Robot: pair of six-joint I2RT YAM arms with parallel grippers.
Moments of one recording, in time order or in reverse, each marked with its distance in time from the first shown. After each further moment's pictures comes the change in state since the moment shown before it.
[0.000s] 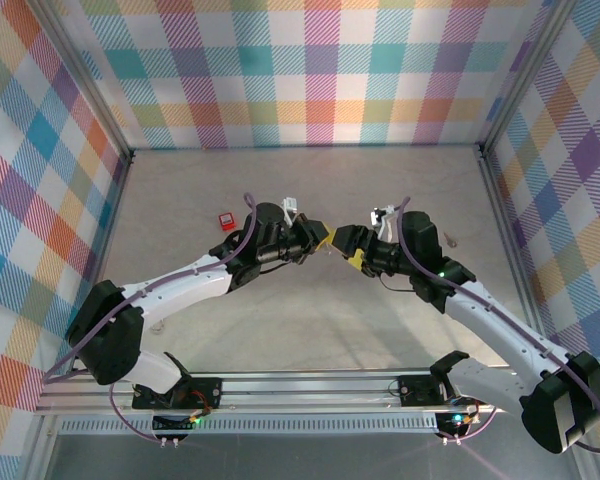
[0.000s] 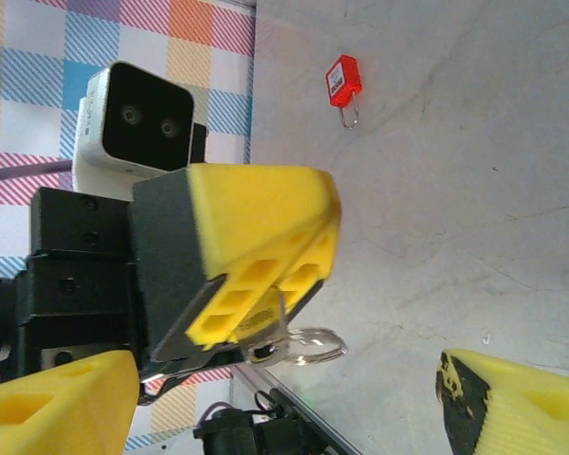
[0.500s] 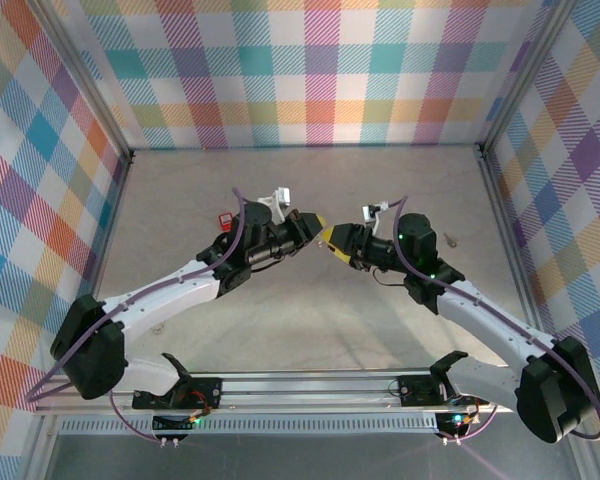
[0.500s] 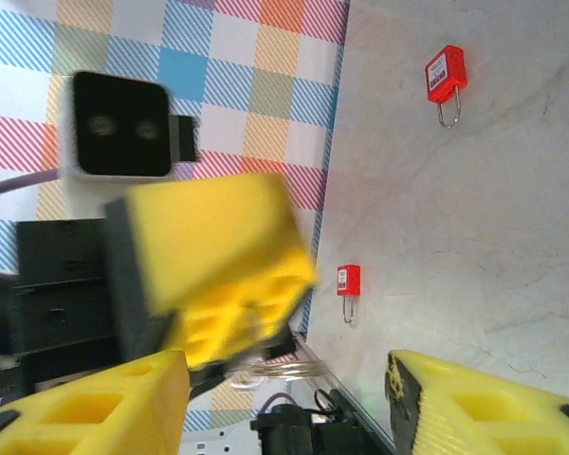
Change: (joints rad) left arm 0.002 -0.113 -0.034 0.066 -0.066 0.159; right arm 0.000 0.075 -0.091 0.379 -0.112 0.131
